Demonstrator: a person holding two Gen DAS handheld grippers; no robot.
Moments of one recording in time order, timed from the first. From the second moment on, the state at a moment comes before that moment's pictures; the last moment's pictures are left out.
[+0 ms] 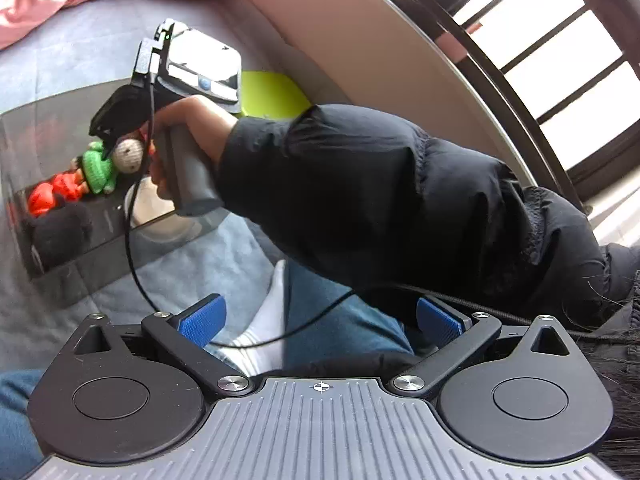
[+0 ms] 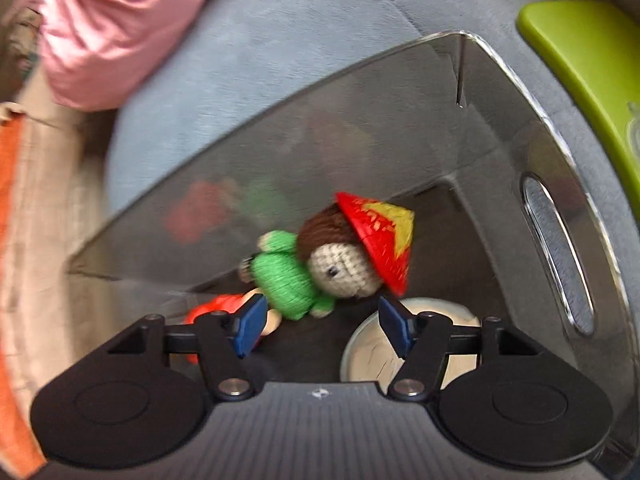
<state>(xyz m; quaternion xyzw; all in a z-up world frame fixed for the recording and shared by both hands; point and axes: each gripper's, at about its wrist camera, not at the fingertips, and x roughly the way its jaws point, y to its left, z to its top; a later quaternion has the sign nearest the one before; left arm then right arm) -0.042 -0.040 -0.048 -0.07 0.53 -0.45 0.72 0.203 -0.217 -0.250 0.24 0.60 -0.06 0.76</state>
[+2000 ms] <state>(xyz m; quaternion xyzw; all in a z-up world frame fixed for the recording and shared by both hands) -0.013 0.041 -0.047 -0.14 0.51 -0.40 0.75 0.169 -0.158 -0.187 0.13 0.74 0.09 0.66</state>
